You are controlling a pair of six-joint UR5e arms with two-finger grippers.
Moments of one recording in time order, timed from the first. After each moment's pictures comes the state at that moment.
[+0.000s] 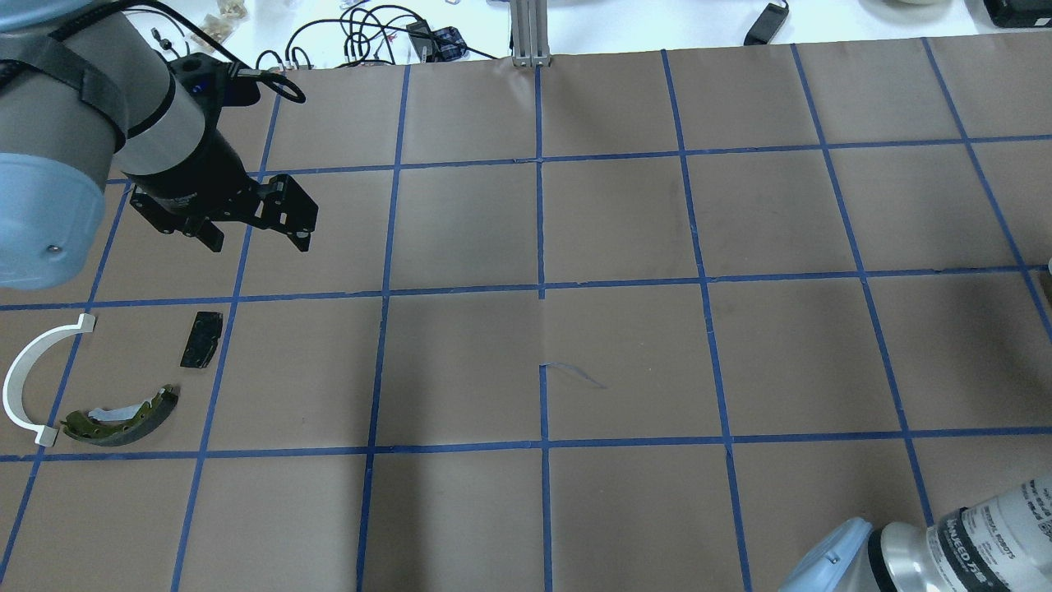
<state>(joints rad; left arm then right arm) -1.50 -1.50 -1.75 -1.43 1.59 0.11 0.56 -0.90 1.50 -2.14 -1.56 -1.49</state>
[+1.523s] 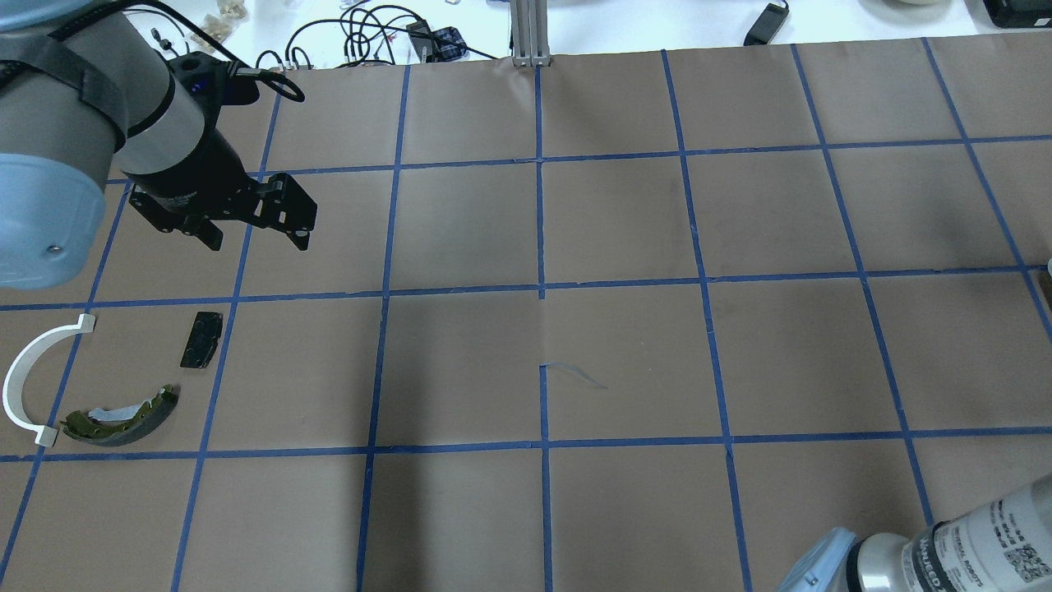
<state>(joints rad) -1.50 -1.50 -1.75 -1.43 1.59 0.10 0.71 -1.08 1.50 -2.02 -1.60 -1.28</state>
